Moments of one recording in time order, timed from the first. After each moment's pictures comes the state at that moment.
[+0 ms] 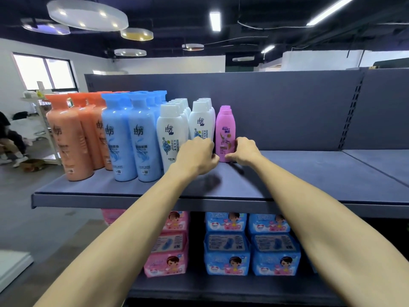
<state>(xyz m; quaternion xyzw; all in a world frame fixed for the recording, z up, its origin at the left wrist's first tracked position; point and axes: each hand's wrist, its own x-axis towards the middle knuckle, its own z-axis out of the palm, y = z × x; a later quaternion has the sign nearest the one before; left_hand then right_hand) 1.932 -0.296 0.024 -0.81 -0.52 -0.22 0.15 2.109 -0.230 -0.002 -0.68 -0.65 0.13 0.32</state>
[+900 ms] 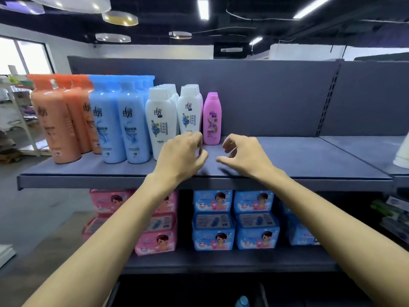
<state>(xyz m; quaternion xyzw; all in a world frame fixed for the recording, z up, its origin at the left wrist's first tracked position) 1.917 -0.366 -0.004 -0.81 -0.45 -0.36 0.14 2.111 -0.370 -0.008 -0.60 -0.72 0.01 0.34</state>
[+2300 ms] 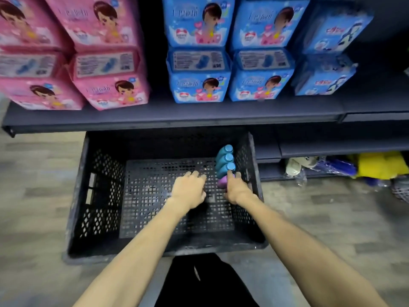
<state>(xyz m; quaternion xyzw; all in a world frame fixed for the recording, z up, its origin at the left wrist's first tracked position) 1.942 -0.515 -0.426 -0.85 -0.47 0.16 -0.17 2.109 -0.540 -0.469 -0.77 -0.51 0.36 -0.15</state>
